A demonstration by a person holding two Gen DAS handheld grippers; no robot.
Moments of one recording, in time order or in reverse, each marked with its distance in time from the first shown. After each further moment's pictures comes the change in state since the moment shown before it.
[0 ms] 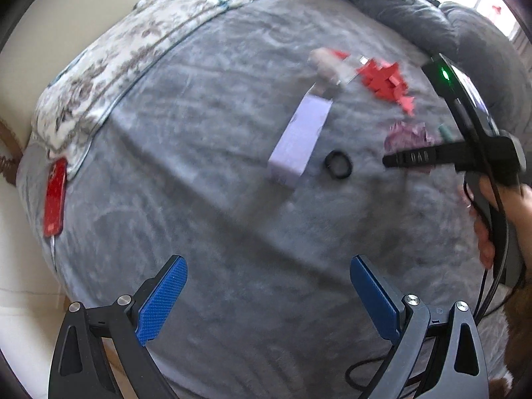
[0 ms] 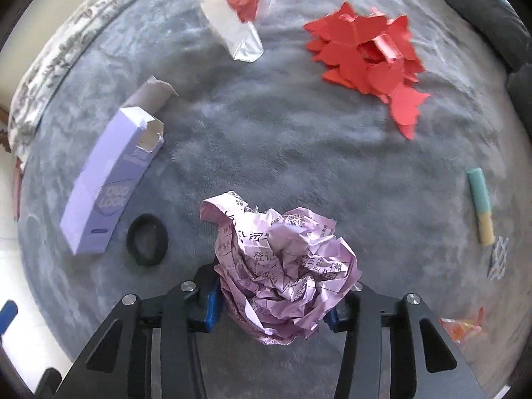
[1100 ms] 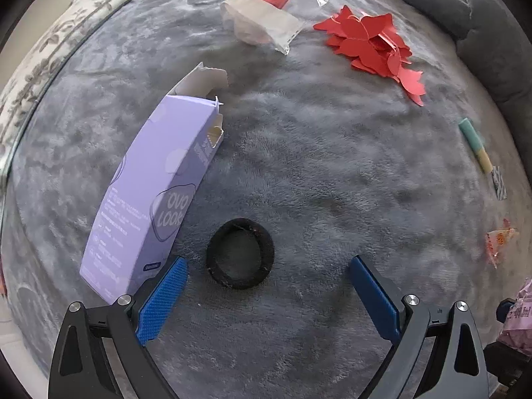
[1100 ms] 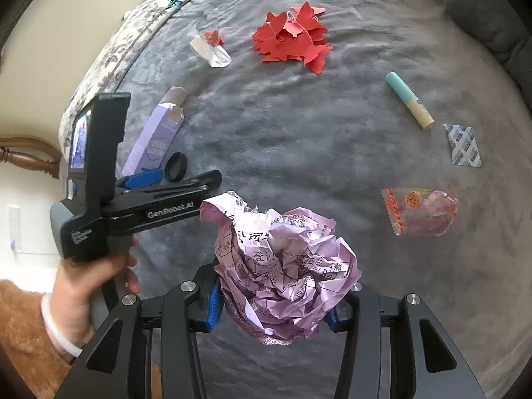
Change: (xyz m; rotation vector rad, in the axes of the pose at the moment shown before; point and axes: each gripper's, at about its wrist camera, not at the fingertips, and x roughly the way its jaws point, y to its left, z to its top) left arm 0.138 -0.091 0.081 0.053 0.135 -0.029; right arm -0.065 -0.075 -0.092 0.147 -0.058 0.215
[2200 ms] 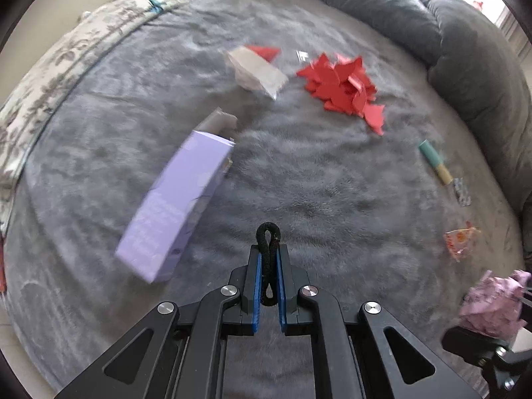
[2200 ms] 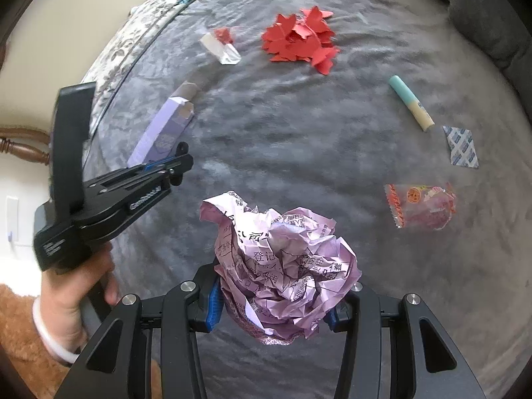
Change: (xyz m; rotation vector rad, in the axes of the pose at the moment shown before) left arm -0.059 0.006 -0.022 -0.002 -0.132 -0.073; right arm -0.006 0.013 -0.008 -0.033 -0.009 -0.014
